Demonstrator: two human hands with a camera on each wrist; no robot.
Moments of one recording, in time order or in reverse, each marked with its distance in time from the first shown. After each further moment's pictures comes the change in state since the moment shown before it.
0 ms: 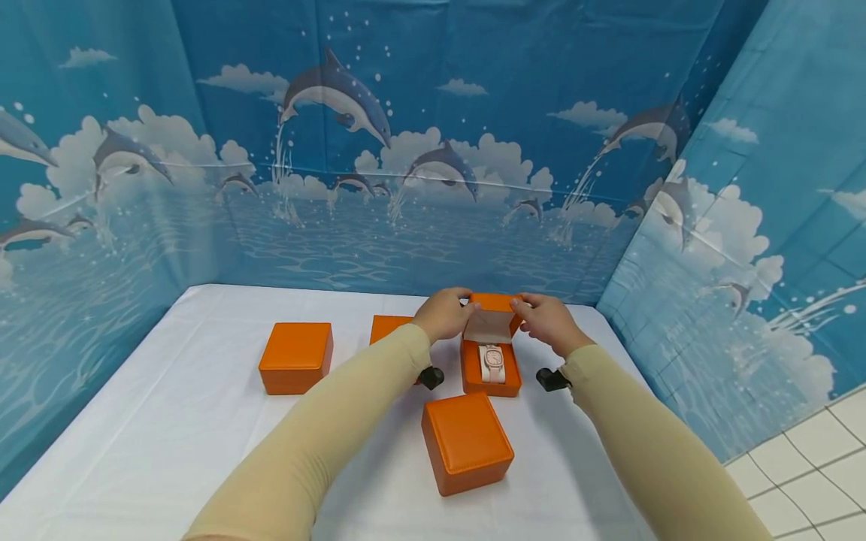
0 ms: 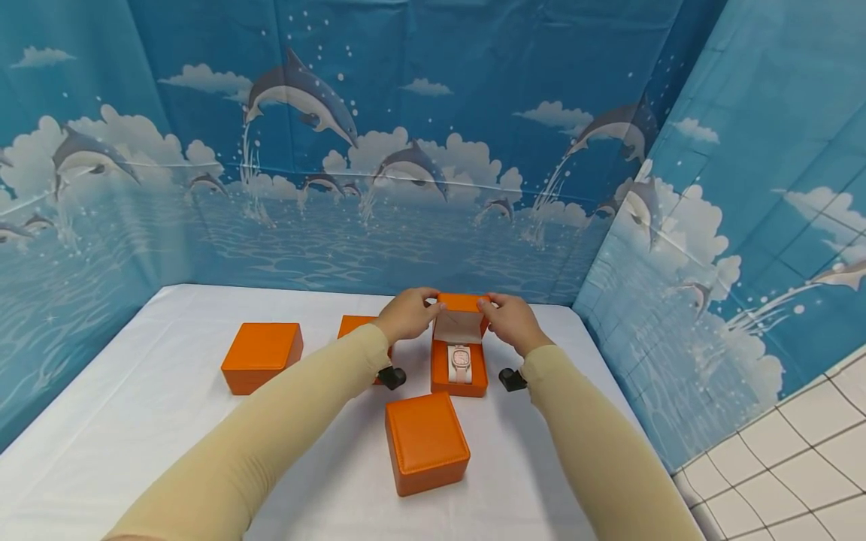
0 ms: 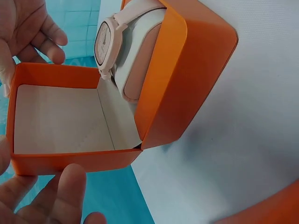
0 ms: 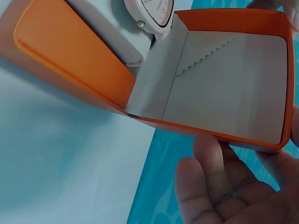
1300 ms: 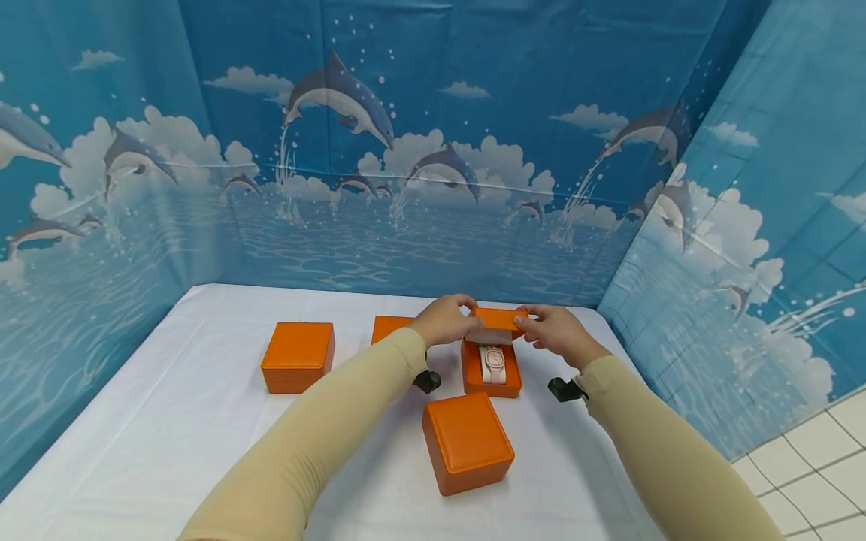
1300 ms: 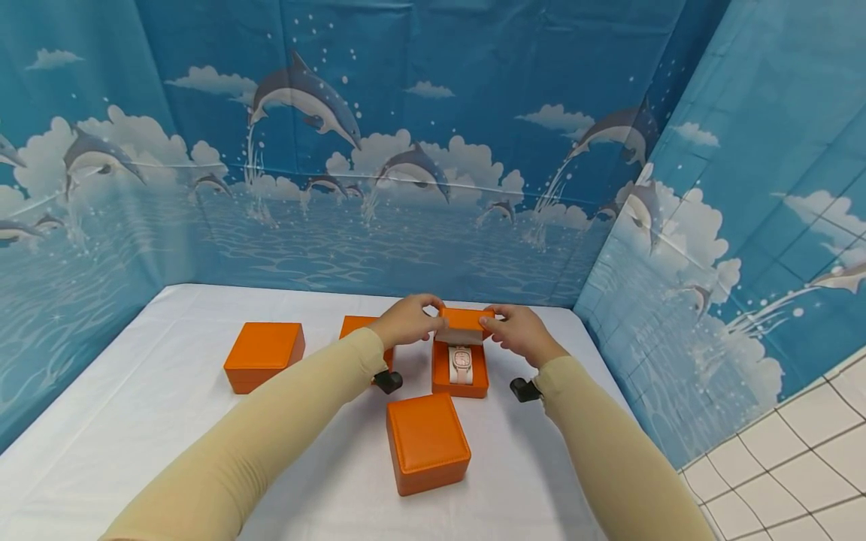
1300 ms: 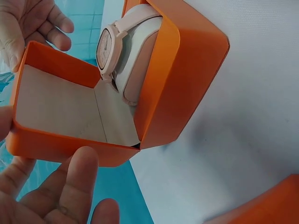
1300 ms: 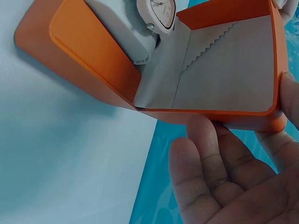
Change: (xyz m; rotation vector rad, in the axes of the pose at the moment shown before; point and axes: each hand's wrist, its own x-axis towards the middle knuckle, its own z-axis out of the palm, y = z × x) left_hand -0.020 0.002 -0.008 -0.163 -0.110 -0.024; right_hand -0.012 0.012 -0.006 -0.002 -0.087 -0.016
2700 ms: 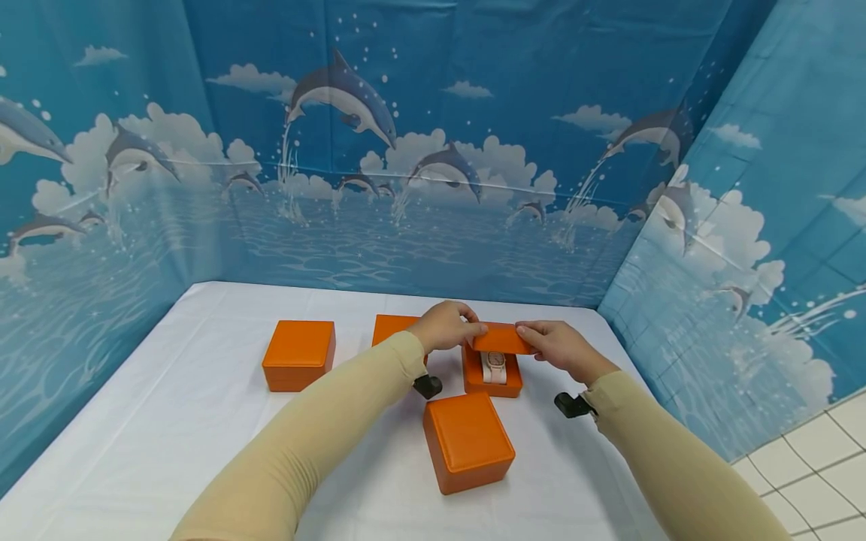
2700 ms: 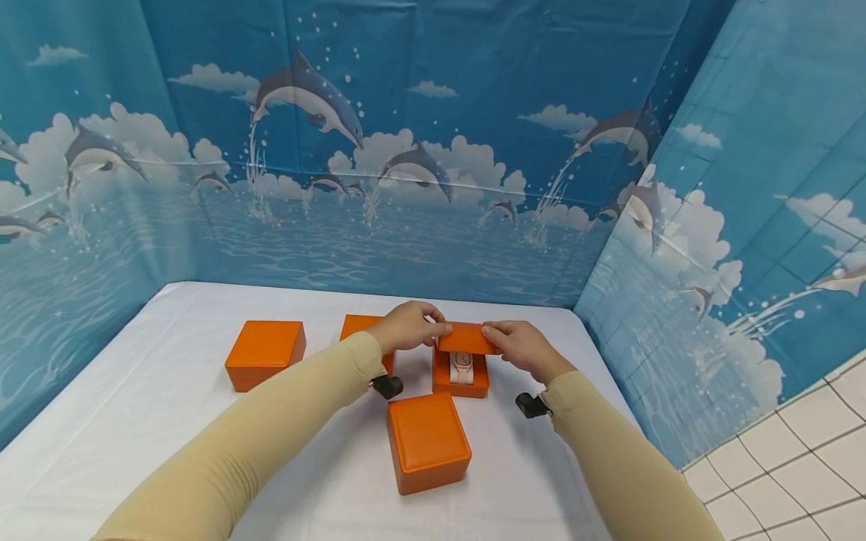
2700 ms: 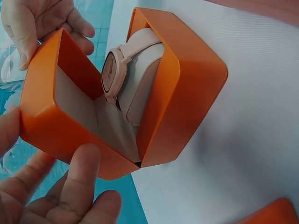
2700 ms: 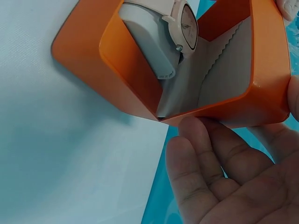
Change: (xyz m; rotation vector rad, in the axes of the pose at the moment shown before) left_hand -0.006 -0.006 0.003 0.016 -0.024 0.025; right_hand -0.015 0.014 0.009 -0.050 -0.053 -0.039
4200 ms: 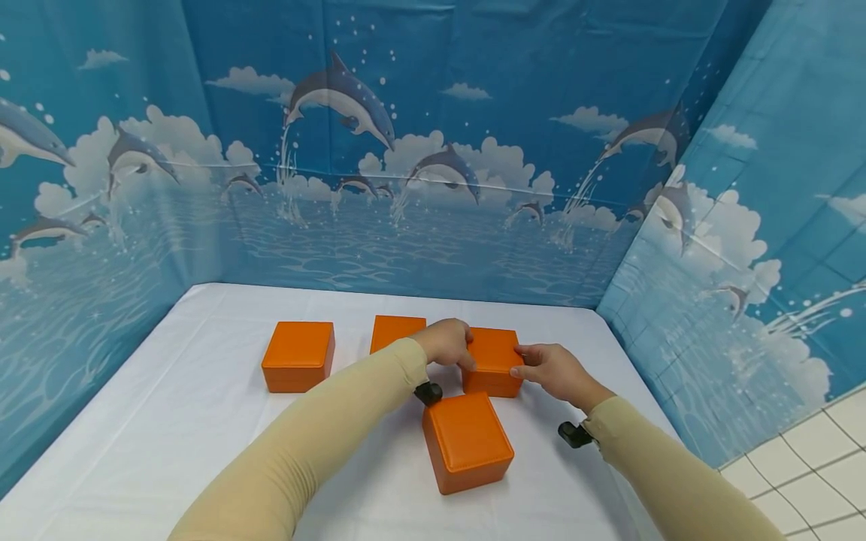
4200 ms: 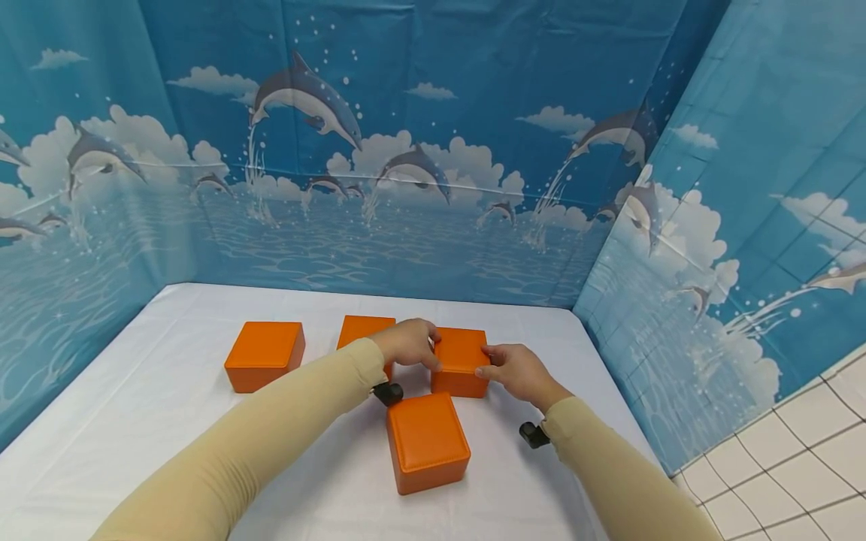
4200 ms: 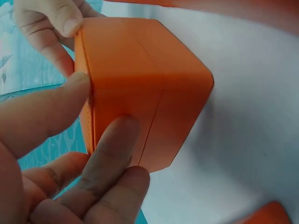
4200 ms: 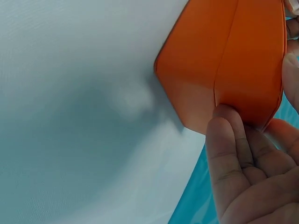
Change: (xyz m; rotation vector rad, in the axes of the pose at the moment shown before) left_hand -0.001 0.003 0.015 0.259 -0.153 -0.071; right_hand -0.011 0.032 0.028 -0.069 0.015 -0.073
